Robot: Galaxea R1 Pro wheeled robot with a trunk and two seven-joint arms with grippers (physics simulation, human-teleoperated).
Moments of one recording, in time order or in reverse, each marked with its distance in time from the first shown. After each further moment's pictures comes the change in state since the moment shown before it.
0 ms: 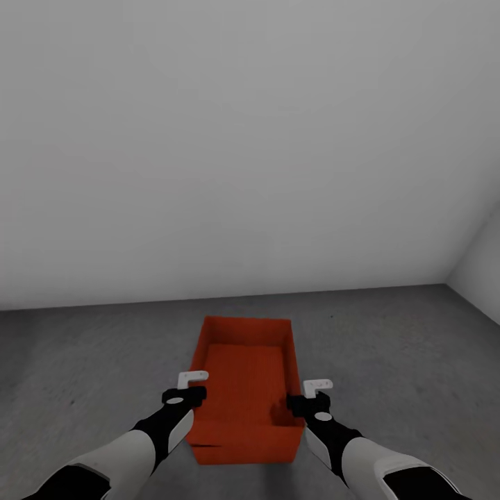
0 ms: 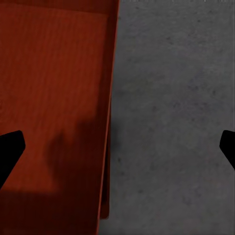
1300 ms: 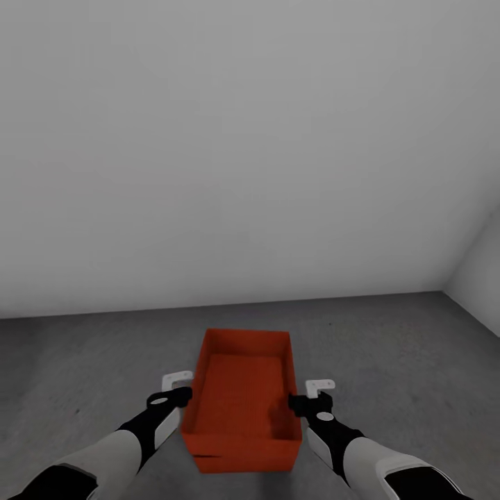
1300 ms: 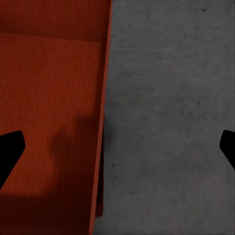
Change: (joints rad) left arm 0.000 0.061 0.010 0.005 0.104 0.000 0.001; right arm 0.000 -0.008 -0.004 0.000 -0.004 0.000 -0.006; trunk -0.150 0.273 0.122
